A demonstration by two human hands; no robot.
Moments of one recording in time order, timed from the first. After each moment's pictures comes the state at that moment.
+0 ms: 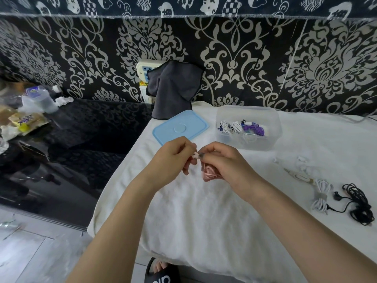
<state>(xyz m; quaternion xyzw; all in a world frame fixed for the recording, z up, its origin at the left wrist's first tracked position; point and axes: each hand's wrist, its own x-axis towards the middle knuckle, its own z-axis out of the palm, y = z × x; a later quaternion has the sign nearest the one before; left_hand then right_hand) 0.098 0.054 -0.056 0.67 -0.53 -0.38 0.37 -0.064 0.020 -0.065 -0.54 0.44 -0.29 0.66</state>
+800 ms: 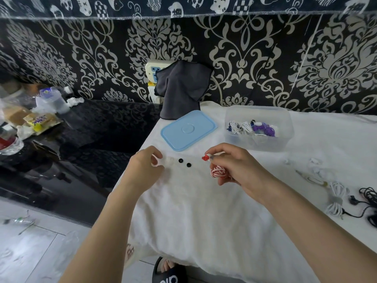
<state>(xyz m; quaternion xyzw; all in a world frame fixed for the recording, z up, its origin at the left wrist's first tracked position) 0.177 0.073 -0.096 0.81 -0.48 -0.20 0.25 -0.067 0.016 -0.067 -0.53 0.43 -0.26 0.68</state>
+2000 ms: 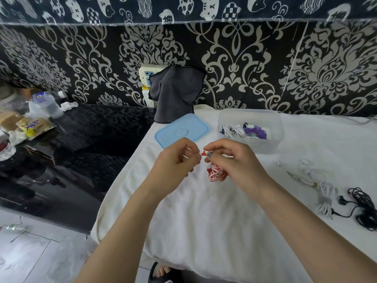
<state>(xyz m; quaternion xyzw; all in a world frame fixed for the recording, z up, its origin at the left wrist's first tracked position) 0.097 0.059 -0.063 0.65 -0.55 -0.34 0.39 -0.078 0.013 -0.062 -0.61 0.43 -0.34 0.57</state>
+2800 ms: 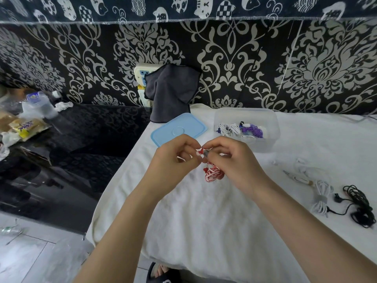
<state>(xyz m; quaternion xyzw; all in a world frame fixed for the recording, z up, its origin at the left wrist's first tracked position) 0.091 0.058 -0.056 0.62 -0.58 -0.32 0.42 -0.081 0.012 -0.062 -0.64 0.43 -0.35 0.54</state>
